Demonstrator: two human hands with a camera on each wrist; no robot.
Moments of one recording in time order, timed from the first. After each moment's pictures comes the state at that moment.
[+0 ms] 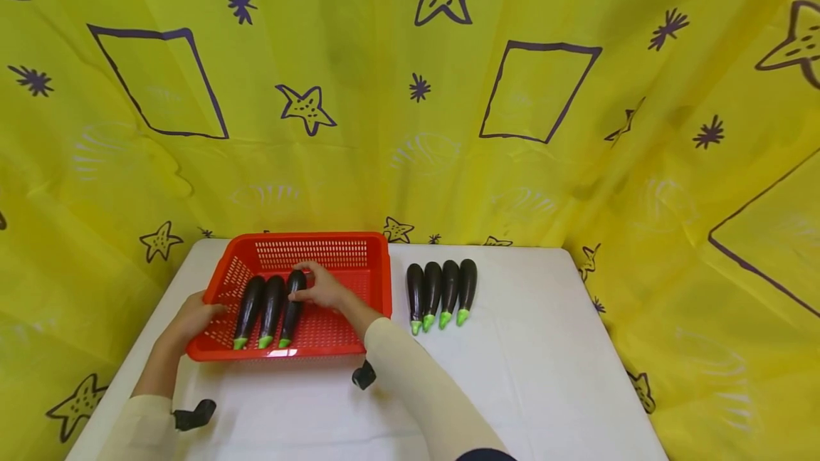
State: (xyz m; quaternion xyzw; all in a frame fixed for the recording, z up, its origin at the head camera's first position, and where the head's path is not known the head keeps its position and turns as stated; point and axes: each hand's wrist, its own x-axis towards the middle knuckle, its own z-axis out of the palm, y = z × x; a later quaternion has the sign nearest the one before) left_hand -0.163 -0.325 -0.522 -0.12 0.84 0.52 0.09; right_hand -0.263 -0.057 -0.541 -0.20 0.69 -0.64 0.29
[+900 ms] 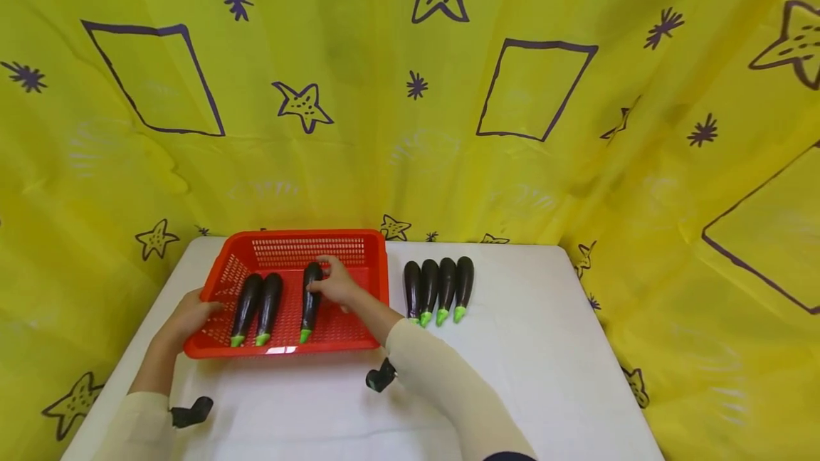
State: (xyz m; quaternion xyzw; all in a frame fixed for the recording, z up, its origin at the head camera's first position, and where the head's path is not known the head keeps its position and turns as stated) left_hand -0.163 -0.323 -0.520 -0.11 0.84 0.52 0.09; right_hand -0.251 -0.029 -0.516 -0.08 0.69 -0.67 0.26
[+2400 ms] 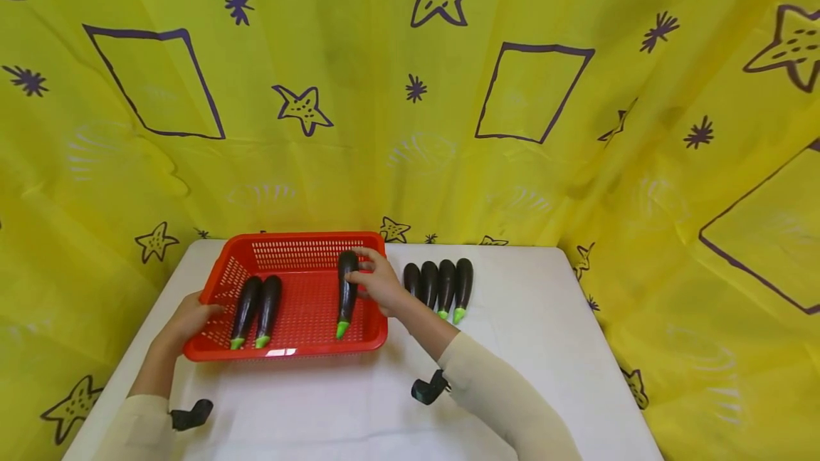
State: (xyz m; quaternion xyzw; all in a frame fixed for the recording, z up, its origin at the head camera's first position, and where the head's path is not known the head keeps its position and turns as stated) left_hand -0.162 -0.323 -0.518 -0.12 0.84 0.52 0.10; right_hand -0.236 0.051 -0.473 -0.08 0.67 -0.71 0.22
